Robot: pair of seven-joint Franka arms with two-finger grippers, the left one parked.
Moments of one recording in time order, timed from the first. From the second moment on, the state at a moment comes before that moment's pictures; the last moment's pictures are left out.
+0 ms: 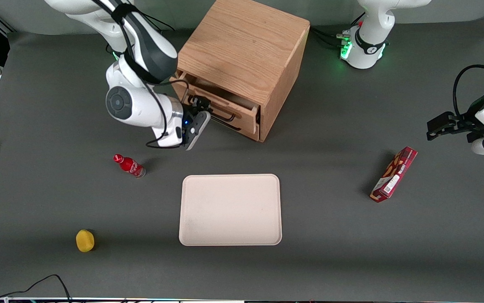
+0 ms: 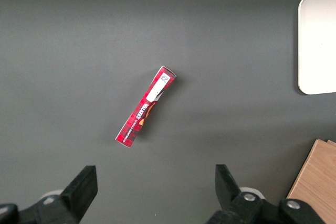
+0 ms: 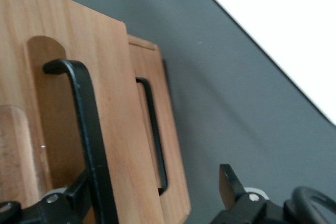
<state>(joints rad) 0.05 0.26 0.49 -1.90 0.37 2.02 -0.47</state>
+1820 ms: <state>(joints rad) 0.05 0.41 0.31 -1.15 0.16 1.49 -0.30</state>
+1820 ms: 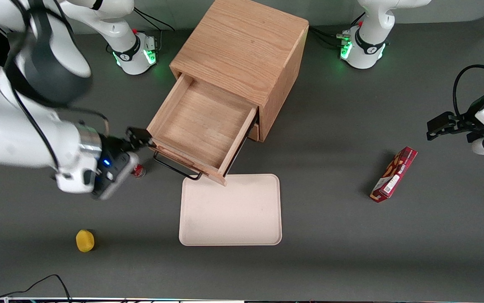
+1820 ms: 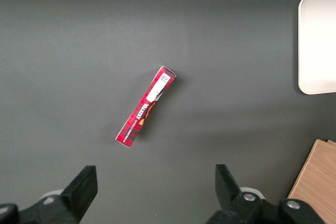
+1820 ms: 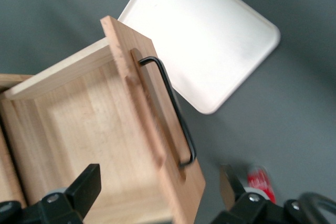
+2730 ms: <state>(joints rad) 0.03 -0.15 -0.02 -1.64 0.03 1.46 0.00</state>
